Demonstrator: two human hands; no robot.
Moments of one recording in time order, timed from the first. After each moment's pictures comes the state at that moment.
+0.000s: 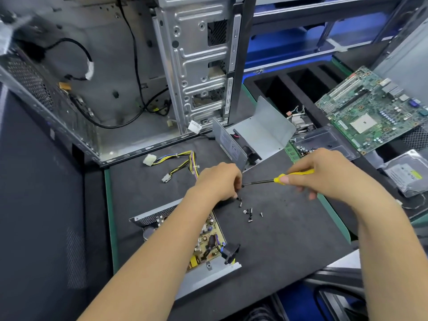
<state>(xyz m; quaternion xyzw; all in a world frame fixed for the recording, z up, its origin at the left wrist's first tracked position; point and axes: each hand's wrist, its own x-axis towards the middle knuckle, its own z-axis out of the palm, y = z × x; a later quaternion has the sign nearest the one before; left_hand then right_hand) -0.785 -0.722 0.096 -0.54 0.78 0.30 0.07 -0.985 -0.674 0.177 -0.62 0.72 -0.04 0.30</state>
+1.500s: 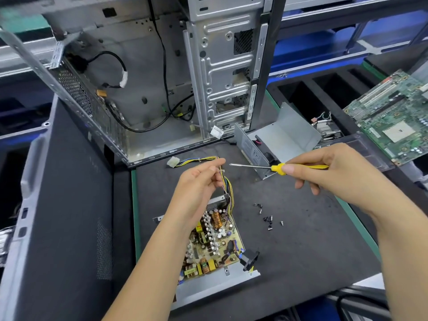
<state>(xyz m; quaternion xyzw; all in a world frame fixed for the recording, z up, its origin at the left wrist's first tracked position) -0.718 -0.682 0.107 -0.49 0.31 0.65 -0.49 -0.957 -0.675 0.196 -0.63 0.60 -0.23 0.44</state>
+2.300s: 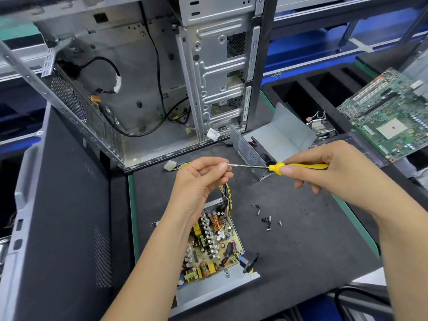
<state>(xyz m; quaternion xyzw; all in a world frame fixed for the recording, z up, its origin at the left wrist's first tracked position) -0.722 -0.687 0.120 -0.42 0.33 0.66 -0.52 -0.958 -0.672 0.203 -0.65 0.59 -0.25 0.42</state>
